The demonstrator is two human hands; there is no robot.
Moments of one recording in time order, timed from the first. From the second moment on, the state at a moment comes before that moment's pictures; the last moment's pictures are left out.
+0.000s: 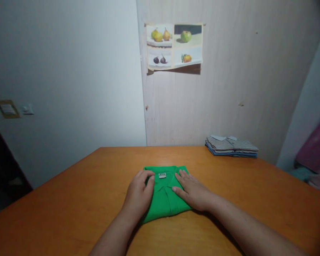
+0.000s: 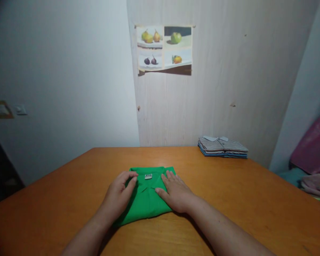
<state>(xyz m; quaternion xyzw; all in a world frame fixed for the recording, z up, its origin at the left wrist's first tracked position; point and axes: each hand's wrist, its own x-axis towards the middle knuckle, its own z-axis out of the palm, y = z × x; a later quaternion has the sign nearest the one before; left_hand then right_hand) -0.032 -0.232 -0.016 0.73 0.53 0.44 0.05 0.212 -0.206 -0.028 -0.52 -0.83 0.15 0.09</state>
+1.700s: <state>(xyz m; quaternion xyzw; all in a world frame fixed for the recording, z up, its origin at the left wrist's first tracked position) -0.037 -0.205 -0.034 0.74 0.66 0.09 0.07 0.218 -0.196 -0.041 -0.50 -0.85 0.12 0.13</state>
